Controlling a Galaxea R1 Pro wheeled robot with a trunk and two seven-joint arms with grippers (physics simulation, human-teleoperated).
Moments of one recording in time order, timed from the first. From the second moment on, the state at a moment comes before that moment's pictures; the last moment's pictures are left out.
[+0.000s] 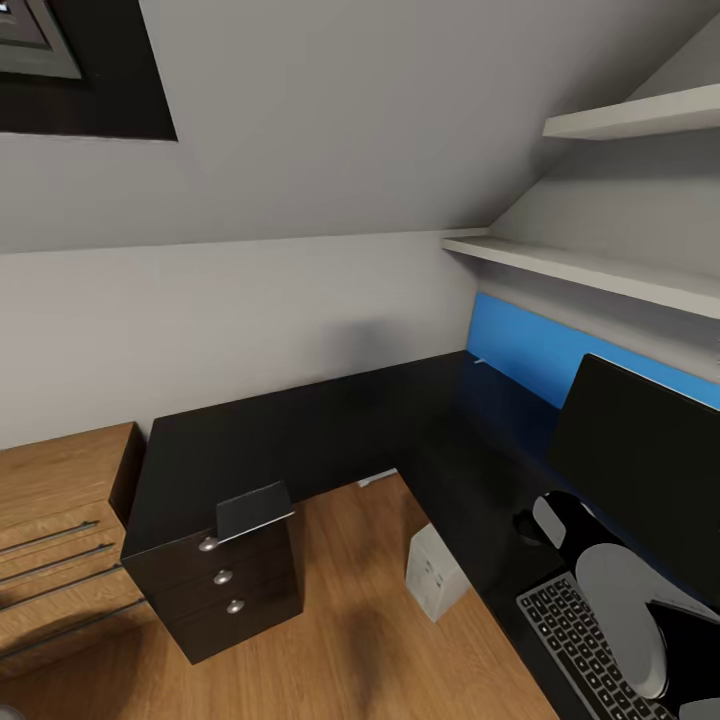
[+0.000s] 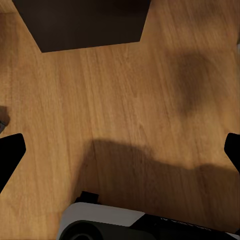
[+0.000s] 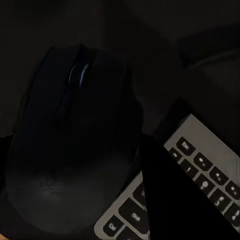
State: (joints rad) left arm 0.02 -0.11 0.24 -0.52 -0.02 -0.34 -0.01; right arm -0.92 -0.15 -0.27 -0.31 -0.13 0.55 -0.32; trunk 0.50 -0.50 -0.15
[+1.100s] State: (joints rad) left arm 0.02 -0.08 0.24 -0.53 -0.01 -0.35 0.00; right arm -0.92 -0.14 -0.27 -0.29 -0.13 0.55 -0.32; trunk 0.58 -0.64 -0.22
